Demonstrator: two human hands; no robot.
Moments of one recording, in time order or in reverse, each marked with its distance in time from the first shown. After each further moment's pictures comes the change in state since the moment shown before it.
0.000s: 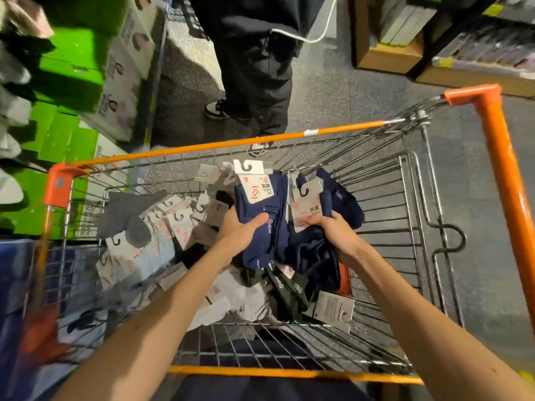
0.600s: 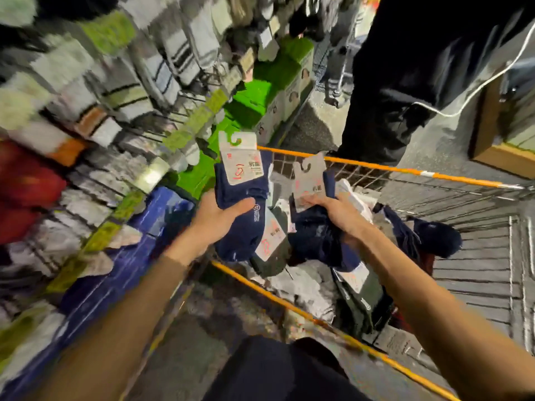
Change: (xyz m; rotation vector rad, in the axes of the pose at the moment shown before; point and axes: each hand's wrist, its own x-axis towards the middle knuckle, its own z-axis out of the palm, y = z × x) left_hand -0.234 -0.008 -0.203 -0.190 0.487 0.354; right_hand -0.130 -0.039 0.187 -0.280 -0.413 -0.303
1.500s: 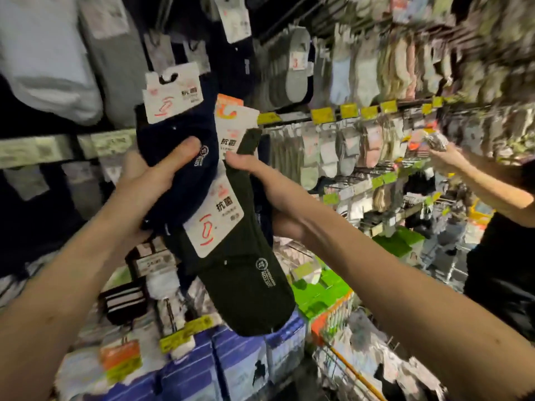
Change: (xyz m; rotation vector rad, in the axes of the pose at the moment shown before) left_hand -0.397 0.165 -0.302 -0.256 0.787 0.693; right_hand -0.399 -0.141 0.336 -0.122 -1.072 -0.496
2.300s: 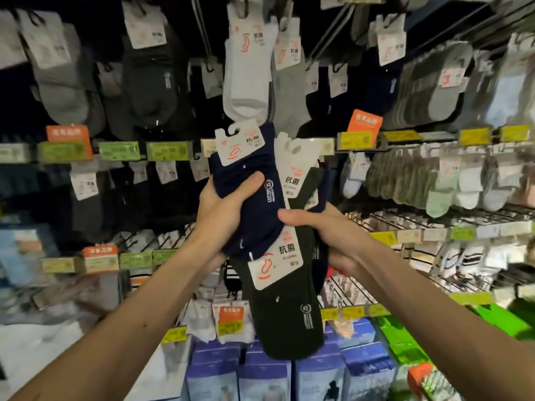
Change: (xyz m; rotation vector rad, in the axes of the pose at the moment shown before) left_hand -0.070 0.010 -0.103 -0.102 0.308 -0.068; right_hand 0.011 0.051 0.096 0.055 -0.267 -0.031
